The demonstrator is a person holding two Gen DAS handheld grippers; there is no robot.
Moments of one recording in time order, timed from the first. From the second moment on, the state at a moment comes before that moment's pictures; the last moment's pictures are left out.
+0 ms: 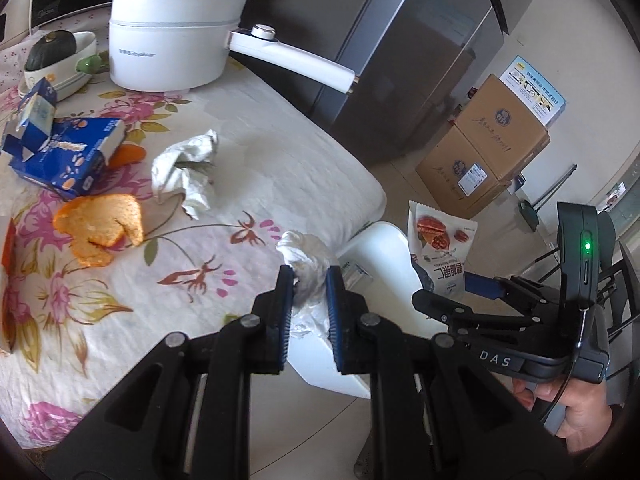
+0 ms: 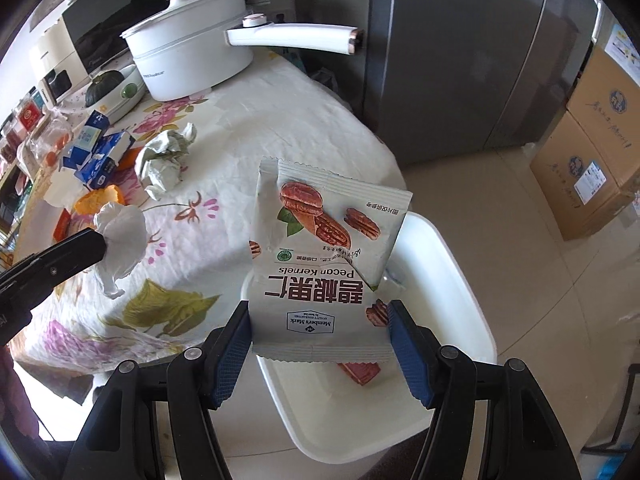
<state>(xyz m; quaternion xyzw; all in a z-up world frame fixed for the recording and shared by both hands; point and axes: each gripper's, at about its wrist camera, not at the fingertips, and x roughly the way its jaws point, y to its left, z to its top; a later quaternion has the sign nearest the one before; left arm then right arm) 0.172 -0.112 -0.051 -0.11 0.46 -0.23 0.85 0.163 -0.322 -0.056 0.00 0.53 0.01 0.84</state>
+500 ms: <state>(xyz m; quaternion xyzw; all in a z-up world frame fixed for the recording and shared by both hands) 0.169 -0.194 -0.092 -0.06 0.49 -0.27 0.82 0.147 -0.391 -0.073 0.02 0.56 -0.03 0.83</state>
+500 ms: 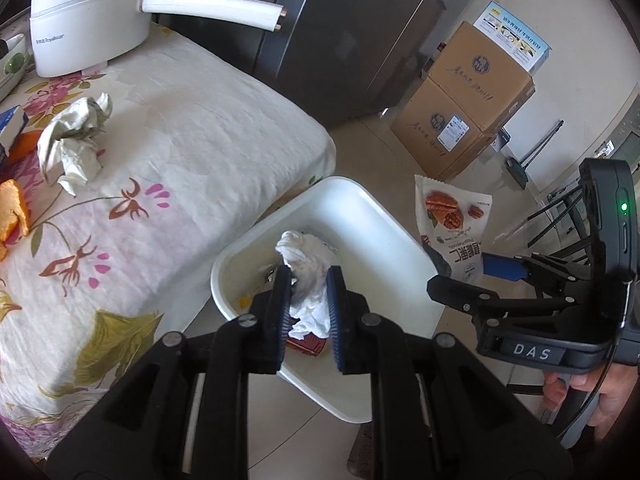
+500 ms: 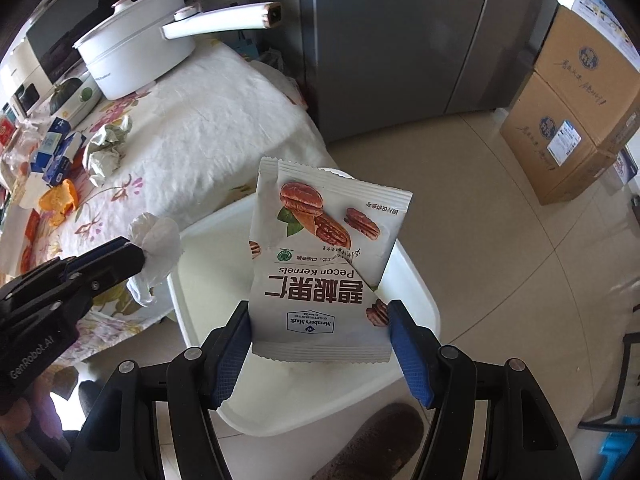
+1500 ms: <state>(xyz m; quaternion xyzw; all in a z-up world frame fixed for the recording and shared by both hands) 0.168 -0.139 -0.088 -0.02 0.53 -0.20 0.83 0.151 -0.393 -0.089 0.04 0.59 -0.05 0.80</state>
